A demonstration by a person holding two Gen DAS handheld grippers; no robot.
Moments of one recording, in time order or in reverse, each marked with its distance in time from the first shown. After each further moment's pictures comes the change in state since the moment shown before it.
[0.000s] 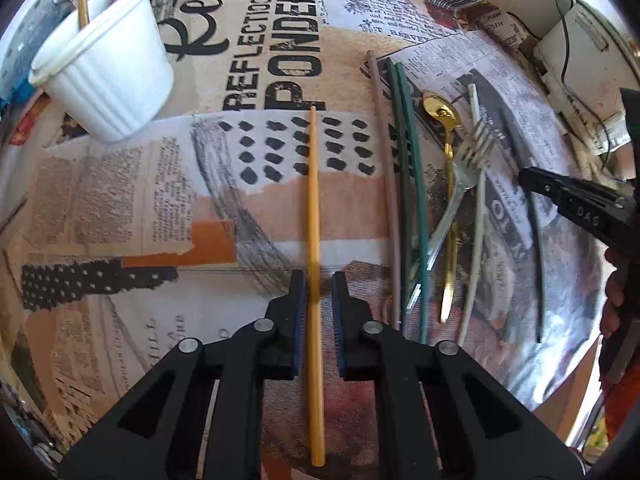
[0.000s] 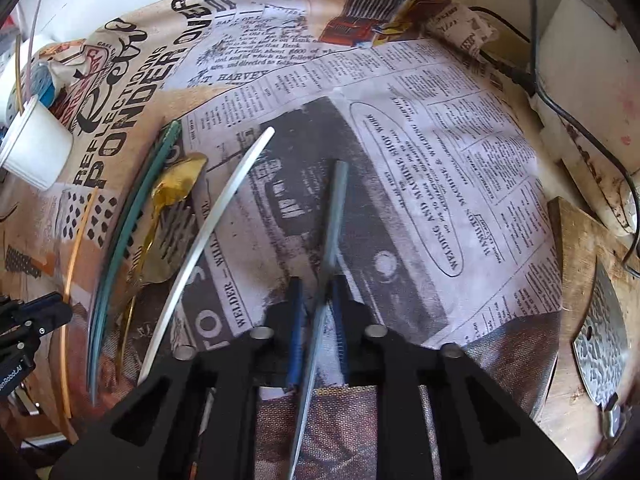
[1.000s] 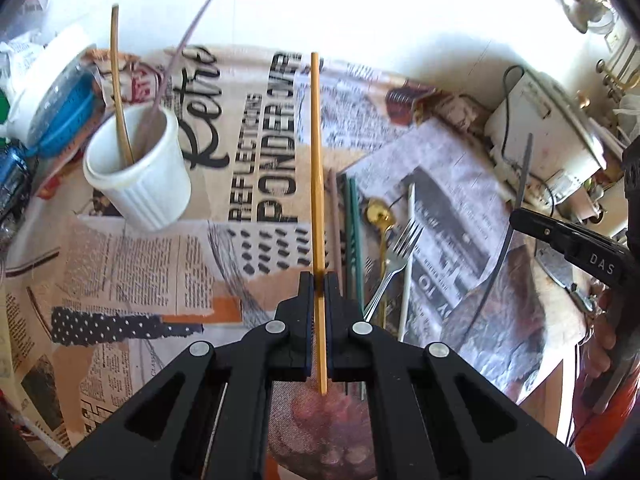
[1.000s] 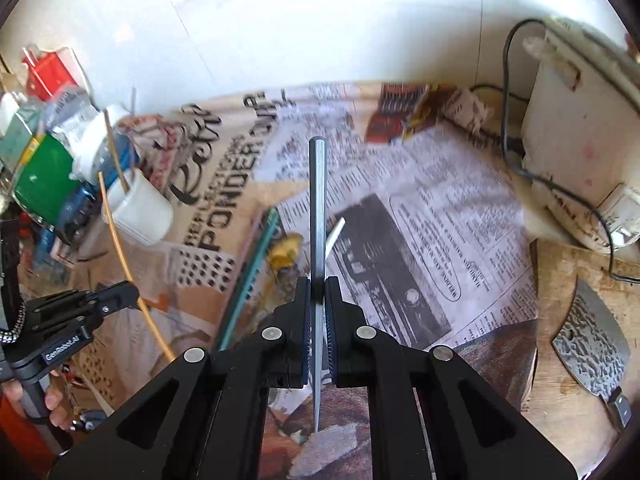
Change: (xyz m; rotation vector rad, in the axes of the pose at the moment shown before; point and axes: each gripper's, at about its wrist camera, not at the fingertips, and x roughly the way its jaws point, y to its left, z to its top) left arm -0.092 -0.009 0.013 0.018 -0.278 -0.053; right arm -0.101 0.007 0.010 0.044 -0.224 0.206
